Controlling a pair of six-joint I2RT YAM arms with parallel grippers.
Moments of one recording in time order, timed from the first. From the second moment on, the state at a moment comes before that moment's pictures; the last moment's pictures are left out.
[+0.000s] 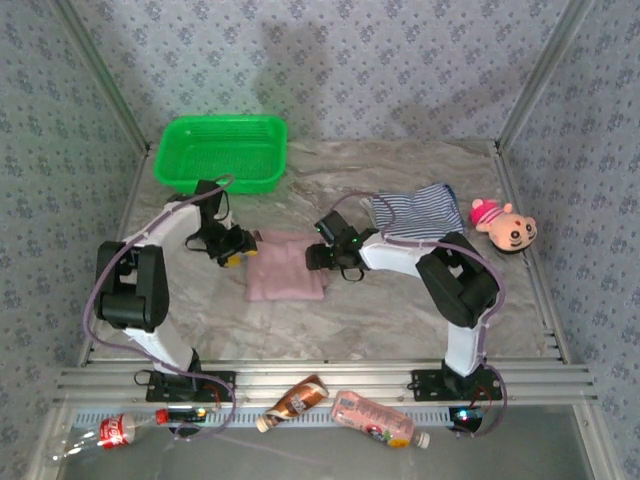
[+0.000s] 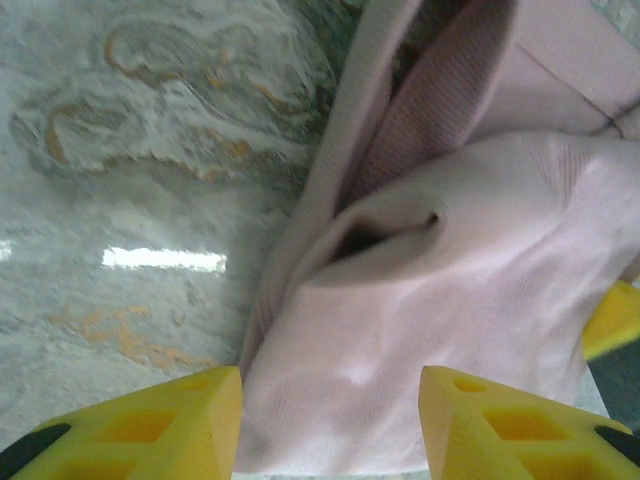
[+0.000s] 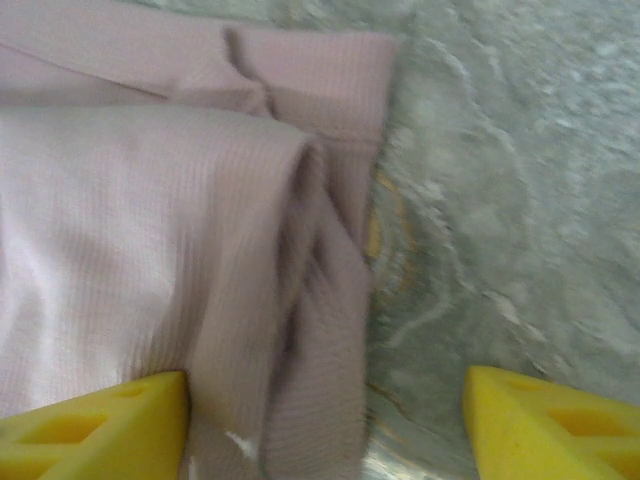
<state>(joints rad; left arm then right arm) -0.15 1.70 1.16 -0.92 0.41 -0.45 0.76 1.88 1.13 -0.26 0.01 0.58</state>
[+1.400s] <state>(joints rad) -0.15 1.64 1.12 -0.84 0.49 -0.50 0.53 1.83 1.62 -0.92 0.40 -0.21</state>
